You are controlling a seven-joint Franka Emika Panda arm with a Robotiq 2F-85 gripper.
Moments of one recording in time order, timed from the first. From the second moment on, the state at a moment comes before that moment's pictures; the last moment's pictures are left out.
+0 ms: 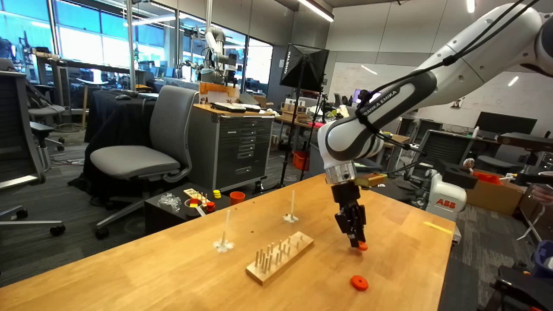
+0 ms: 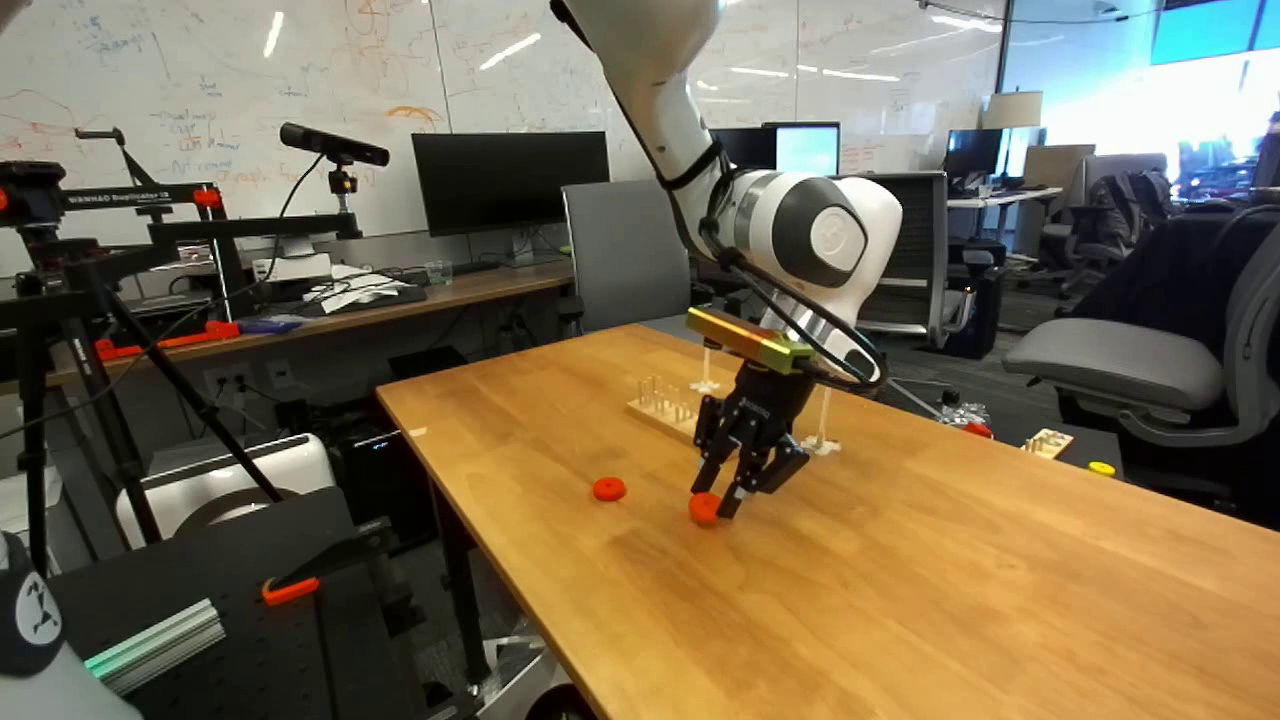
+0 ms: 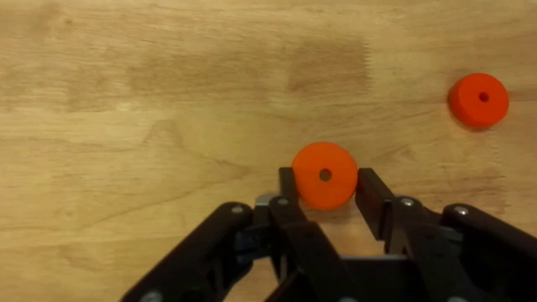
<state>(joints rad) -0.03 0.80 0.03 -1.65 0.03 1.89 -0.03</state>
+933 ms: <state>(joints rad) 0.10 0.84 0.07 -1.43 0.10 1.87 0.15</state>
